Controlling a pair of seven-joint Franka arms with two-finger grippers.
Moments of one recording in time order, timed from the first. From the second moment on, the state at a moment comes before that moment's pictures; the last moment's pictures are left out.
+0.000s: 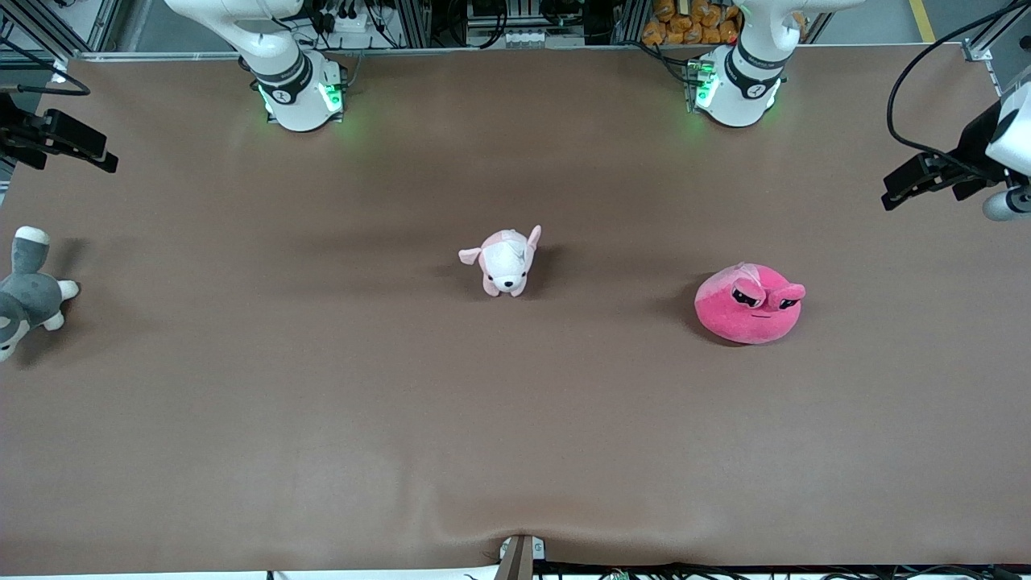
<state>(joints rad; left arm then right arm) -0.02 -0.10 0.00 -1.73 0.06 1.64 -0.19 -0.01 -0.04 -0.03 -1.49 0.03 1.32 0.04</state>
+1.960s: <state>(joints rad) 0.00 0.26 -0.02 -1.88 -0.14 1.94 -1.41 -0.02 -0.04 -0.02 -1.49 0.06 1.30 0.04</state>
